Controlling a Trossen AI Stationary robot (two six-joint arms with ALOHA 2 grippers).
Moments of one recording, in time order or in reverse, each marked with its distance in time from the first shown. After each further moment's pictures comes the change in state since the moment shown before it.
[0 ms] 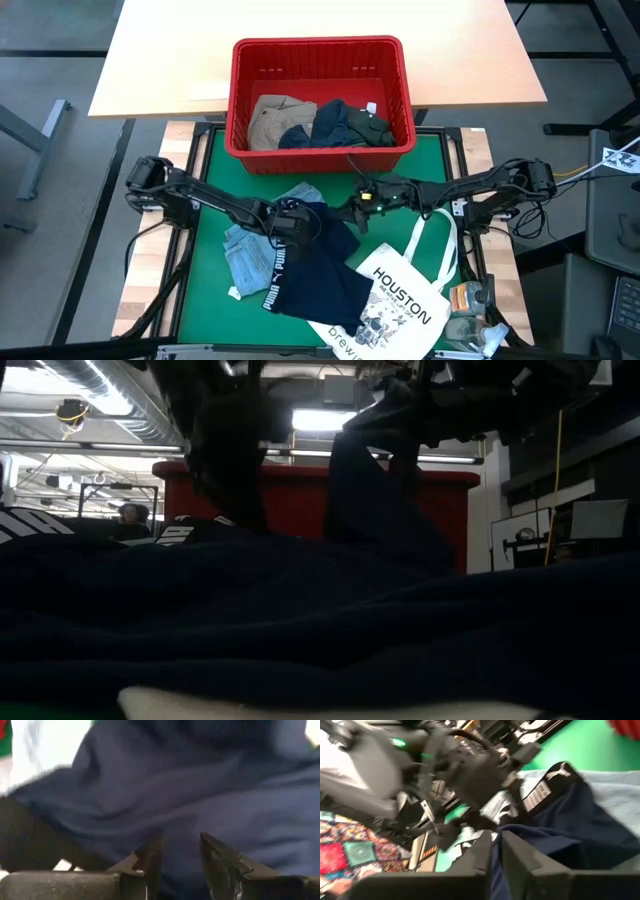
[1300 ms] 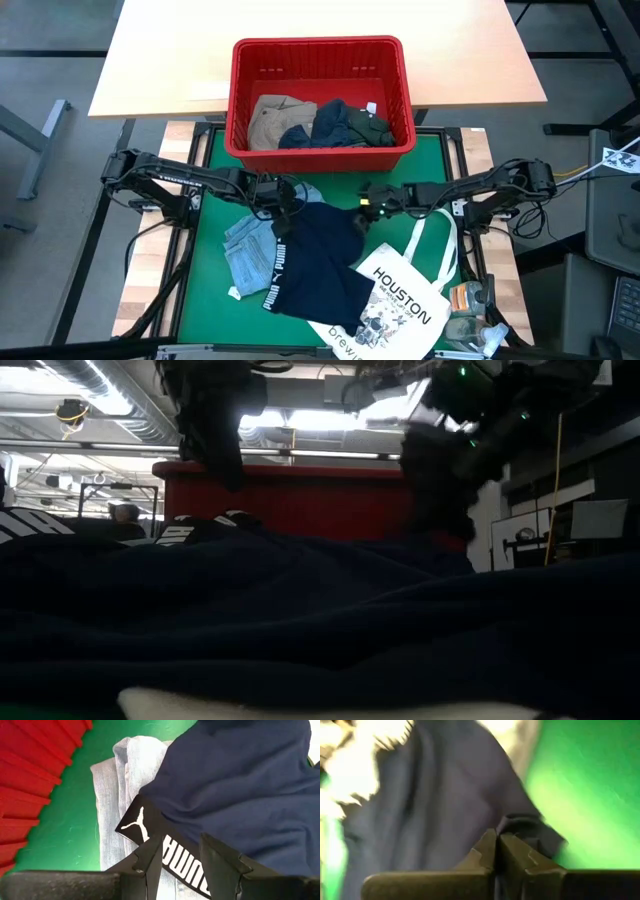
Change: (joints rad) left arm 0.163 -0.243 0.013 -0.207 0.095 0.105; right arm -0.001 0.000 -0.010 -0.459 0.229 0.000
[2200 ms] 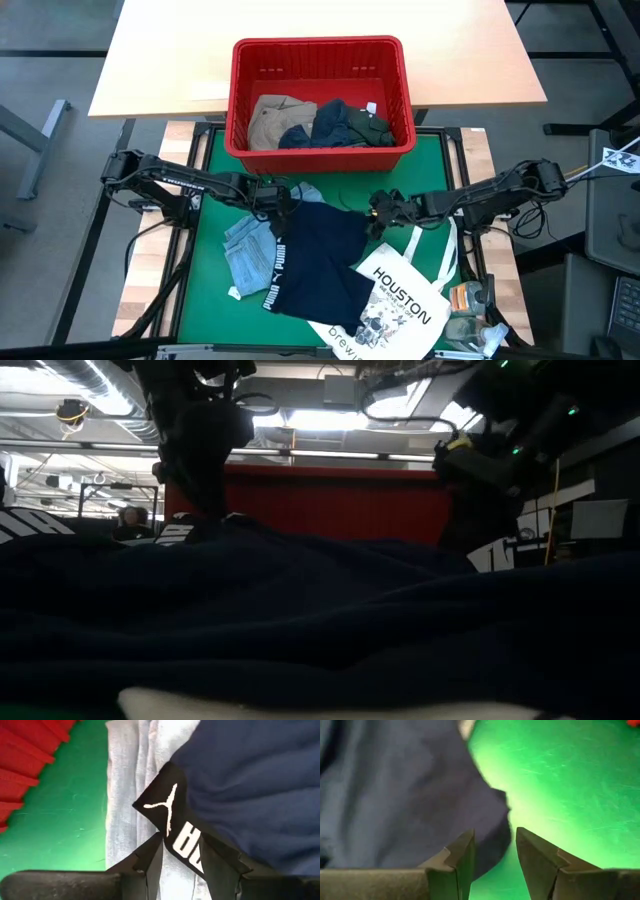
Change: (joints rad) left arm 0.006 0.000 -0.121 0.043 -0.017 -0.131; right arm 0.113 -0.089 -0.066 -0.242 0.275 -0.007
